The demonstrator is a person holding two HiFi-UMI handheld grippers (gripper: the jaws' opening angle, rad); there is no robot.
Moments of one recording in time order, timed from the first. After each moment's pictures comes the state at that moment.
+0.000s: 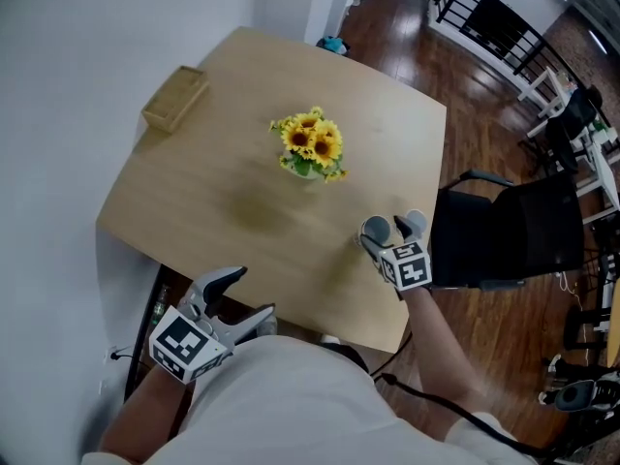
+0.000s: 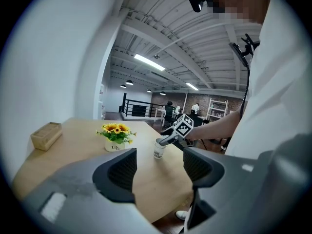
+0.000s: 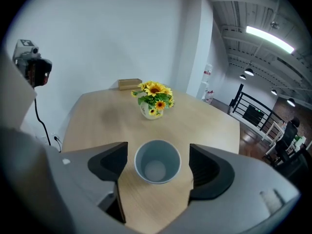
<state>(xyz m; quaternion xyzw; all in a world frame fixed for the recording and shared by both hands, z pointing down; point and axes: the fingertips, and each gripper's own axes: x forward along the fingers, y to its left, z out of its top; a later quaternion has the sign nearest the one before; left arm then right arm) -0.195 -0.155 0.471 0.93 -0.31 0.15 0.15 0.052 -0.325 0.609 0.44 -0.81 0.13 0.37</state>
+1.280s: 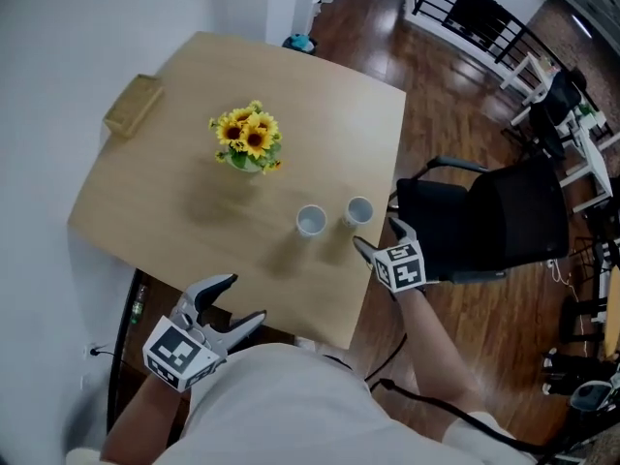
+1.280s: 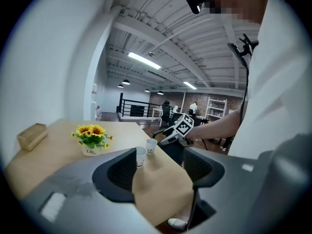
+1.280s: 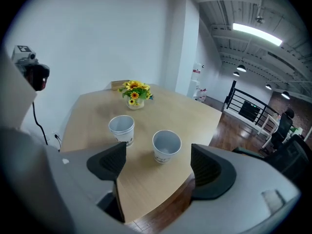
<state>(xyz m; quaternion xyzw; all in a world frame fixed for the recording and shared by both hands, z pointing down) -0.058 -0.129 0.464 0.93 -0.30 0.16 0.15 0.197 -0.300 0.602 0.46 -0.80 0.14 0.35</state>
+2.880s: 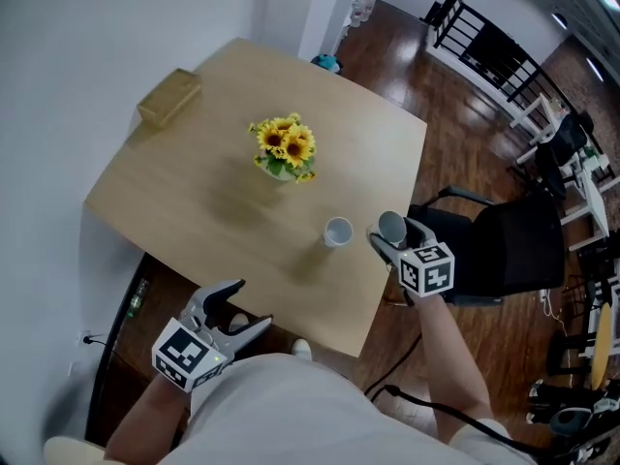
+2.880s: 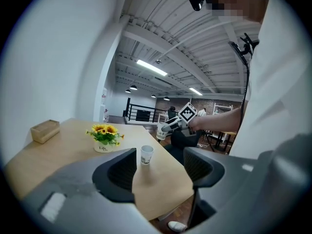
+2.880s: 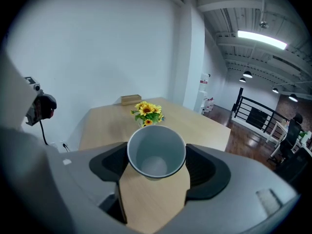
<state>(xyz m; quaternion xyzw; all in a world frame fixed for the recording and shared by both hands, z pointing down) -0.112 -0.106 0.467 0.92 -0.34 0.12 0.15 0.129 -0.306 0.512 0.43 -0.84 0.12 0.31</state>
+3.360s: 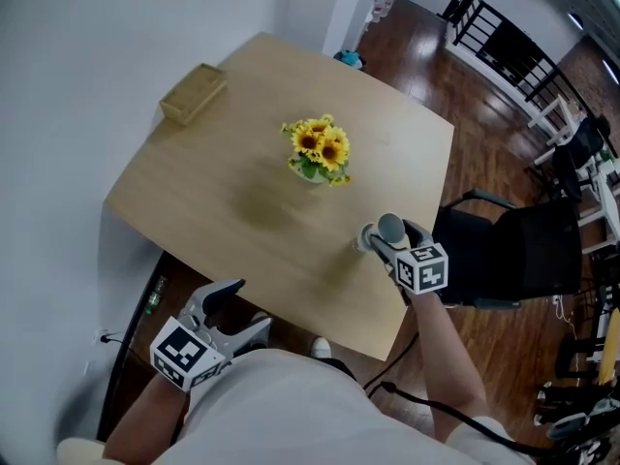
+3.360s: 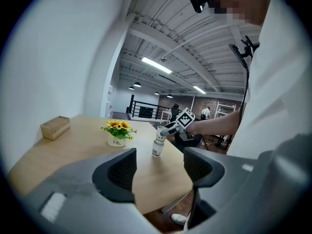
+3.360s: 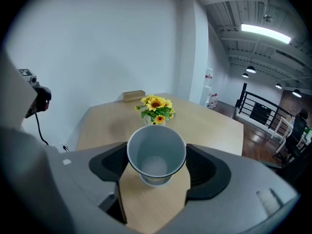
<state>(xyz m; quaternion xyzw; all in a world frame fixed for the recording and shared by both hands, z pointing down) -0.187 -0.112 0.475 0.91 -0.35 0.13 0.17 0.059 -0.323 0.565 0.42 -0.84 0.14 0.32</state>
